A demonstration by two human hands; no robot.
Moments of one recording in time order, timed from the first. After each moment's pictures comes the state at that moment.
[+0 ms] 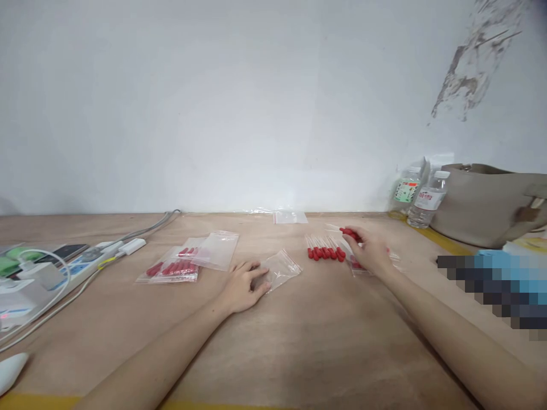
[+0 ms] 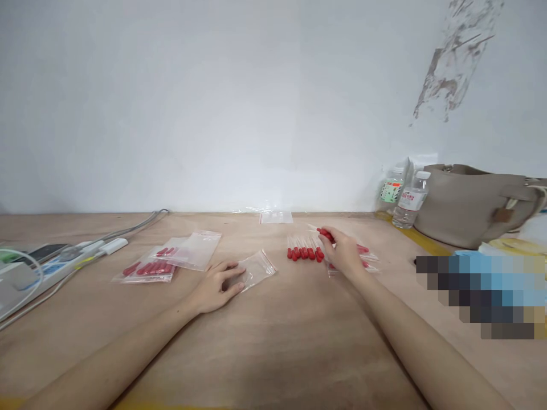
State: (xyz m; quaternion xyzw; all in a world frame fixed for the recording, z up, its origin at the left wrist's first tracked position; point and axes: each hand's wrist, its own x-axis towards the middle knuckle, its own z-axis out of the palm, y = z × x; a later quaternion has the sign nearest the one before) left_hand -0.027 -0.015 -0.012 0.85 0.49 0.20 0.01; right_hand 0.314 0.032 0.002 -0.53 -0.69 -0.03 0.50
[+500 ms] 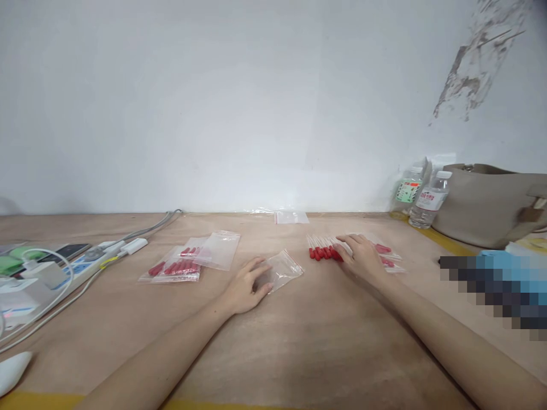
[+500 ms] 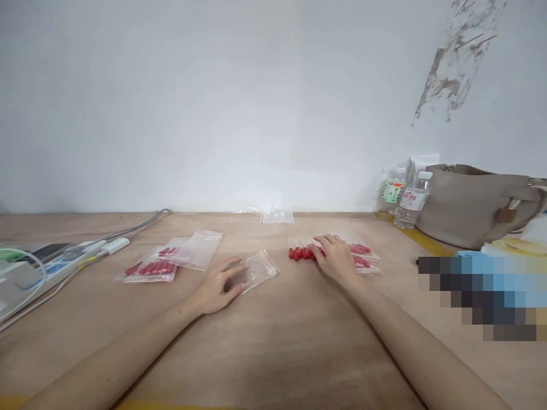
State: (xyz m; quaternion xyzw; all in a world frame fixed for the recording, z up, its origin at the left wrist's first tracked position) left_hand -0.027 -0.017 -0.009 0.86 0.44 0.23 0.04; right_hand 0.289 0.016 -0.001 -0.57 -0.74 -0.13 0.32
